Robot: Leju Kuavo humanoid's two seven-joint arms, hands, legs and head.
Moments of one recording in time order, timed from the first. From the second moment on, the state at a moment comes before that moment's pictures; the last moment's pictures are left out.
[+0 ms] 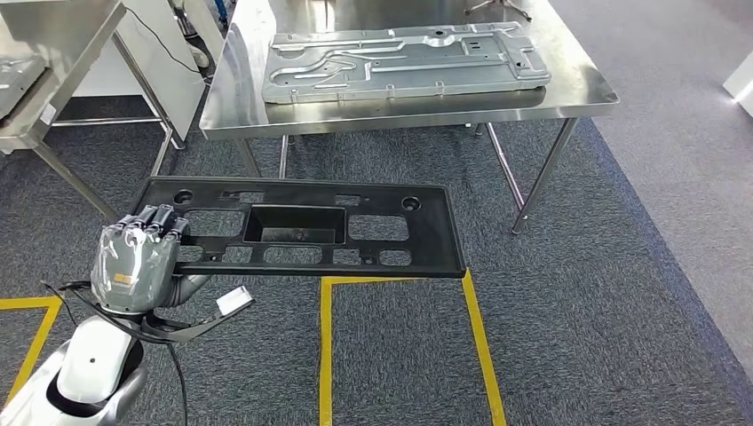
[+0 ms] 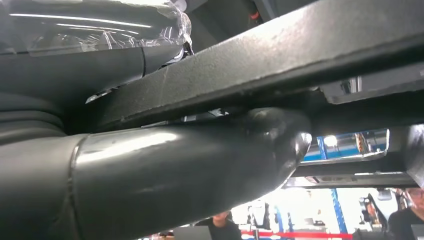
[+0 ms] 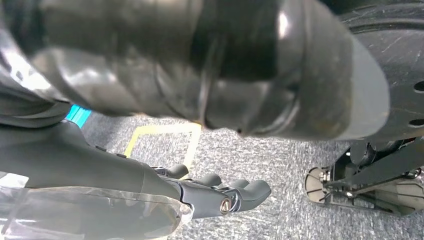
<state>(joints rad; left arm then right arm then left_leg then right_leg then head) -0.22 0.40 -0.45 -1.79 -1.56 0.28 0.02 0.04 0.28 -1.55 -0.73 1.49 0.69 -0.35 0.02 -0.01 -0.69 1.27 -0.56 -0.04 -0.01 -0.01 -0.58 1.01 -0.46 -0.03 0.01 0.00</state>
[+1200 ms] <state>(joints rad) -0.22 0.38 -0.45 -1.78 -1.57 0.29 0.02 0.05 0.32 -1.56 -0.79 1.46 0.71 -0.33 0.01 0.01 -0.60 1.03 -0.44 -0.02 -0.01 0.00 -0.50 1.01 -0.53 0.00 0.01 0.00</state>
